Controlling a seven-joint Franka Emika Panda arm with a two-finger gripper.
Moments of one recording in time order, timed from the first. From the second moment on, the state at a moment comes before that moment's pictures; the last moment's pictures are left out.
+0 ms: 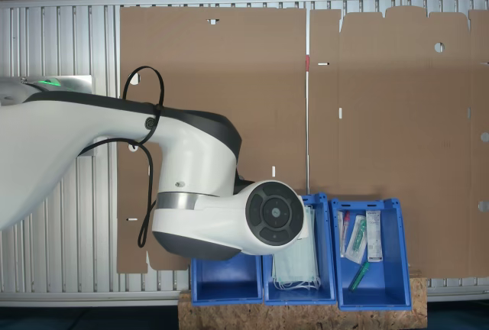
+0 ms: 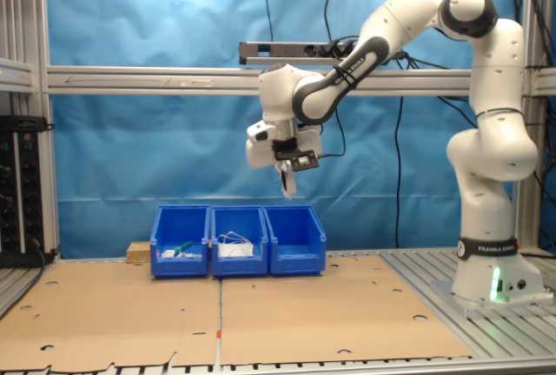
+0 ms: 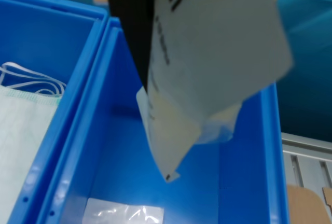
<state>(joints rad) 0.09 -0.06 -0.49 -2.29 -0.43 2.17 -1.03</state>
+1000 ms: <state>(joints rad) 0.09 -0.11 -0.61 -2.32 -0.37 2.29 -1.24</state>
